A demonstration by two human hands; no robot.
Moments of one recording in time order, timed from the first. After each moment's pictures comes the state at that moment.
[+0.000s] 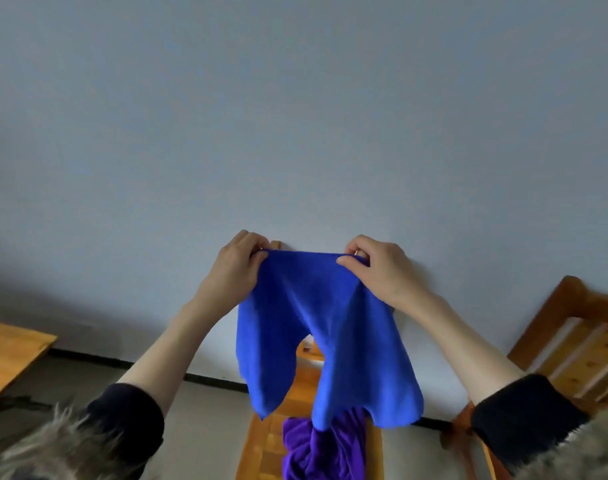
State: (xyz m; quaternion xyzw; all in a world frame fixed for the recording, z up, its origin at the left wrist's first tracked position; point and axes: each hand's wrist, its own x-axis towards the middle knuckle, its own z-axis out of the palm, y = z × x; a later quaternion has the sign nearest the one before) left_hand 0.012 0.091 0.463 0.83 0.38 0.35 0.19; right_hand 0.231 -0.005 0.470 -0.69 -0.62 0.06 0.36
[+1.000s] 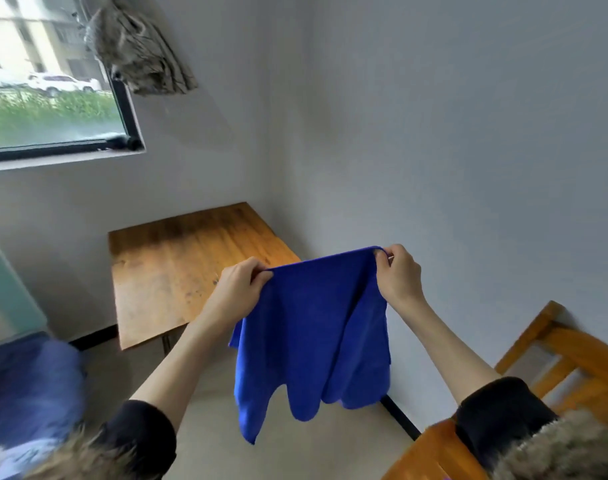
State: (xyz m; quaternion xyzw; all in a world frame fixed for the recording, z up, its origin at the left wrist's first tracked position) left_hand -0.380 -0.044 0.441 0.58 0.73 0.37 0.06; right_hand -0.155 0.064 0.458 -0.55 -0.68 0.28 0.40
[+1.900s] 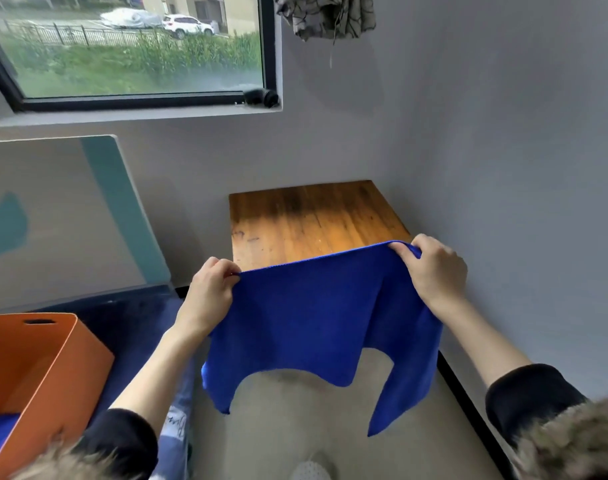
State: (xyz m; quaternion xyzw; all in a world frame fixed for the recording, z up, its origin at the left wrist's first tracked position) left_hand -0.735 -0.090 0.362 0.38 0.85 0.36 0.03; right_hand -0.504 0.149 0.387 -0.40 -0.84 0.05 0.36
